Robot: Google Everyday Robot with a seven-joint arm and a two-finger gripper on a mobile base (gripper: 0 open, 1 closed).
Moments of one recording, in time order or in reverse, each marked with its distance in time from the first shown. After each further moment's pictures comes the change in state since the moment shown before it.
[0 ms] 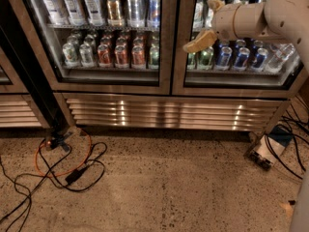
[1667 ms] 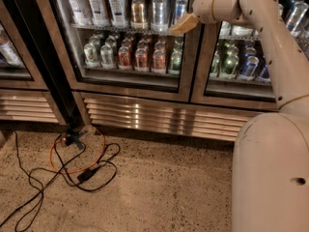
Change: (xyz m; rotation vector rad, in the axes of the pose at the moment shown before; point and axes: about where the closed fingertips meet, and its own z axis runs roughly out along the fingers) arm -0.037 -0.052 0.069 0.041 -0.129 -0.137
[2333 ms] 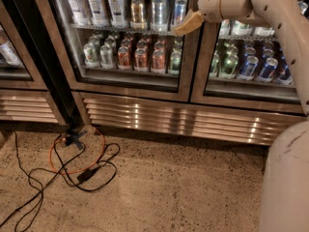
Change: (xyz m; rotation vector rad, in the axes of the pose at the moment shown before) arm -0.029 0.018 -0.034 -0.020 0.004 0.010
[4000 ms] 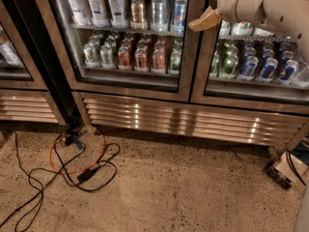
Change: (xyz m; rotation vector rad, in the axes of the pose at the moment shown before) arm 0.030 -0.047 -0.056 0.276 0.132 -0.037
